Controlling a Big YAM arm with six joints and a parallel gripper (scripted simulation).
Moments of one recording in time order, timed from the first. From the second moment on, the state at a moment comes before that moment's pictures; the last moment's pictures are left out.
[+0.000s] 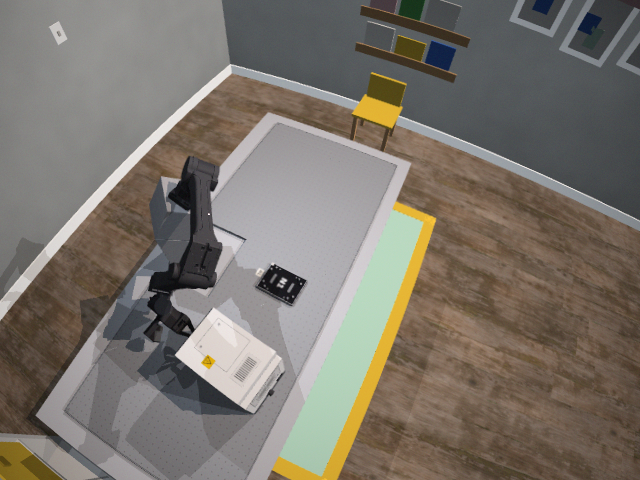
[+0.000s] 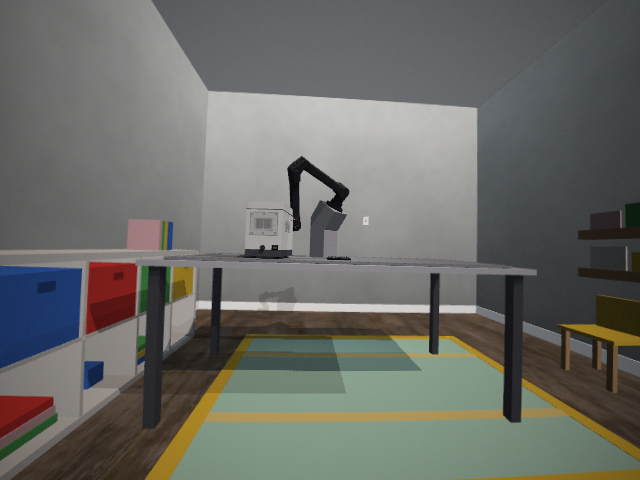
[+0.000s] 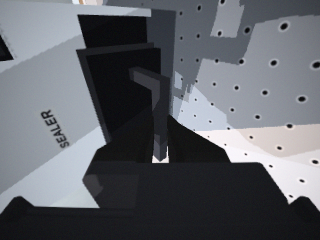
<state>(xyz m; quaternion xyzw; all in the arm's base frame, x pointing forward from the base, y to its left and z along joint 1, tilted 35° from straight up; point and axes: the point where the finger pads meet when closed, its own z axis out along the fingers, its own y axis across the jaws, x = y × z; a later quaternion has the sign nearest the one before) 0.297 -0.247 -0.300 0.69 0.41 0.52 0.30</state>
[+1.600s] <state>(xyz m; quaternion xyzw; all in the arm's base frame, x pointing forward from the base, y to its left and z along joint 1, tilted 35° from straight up) 0.302 -0.249 -0.298 0.69 0.41 0.52 0.30</state>
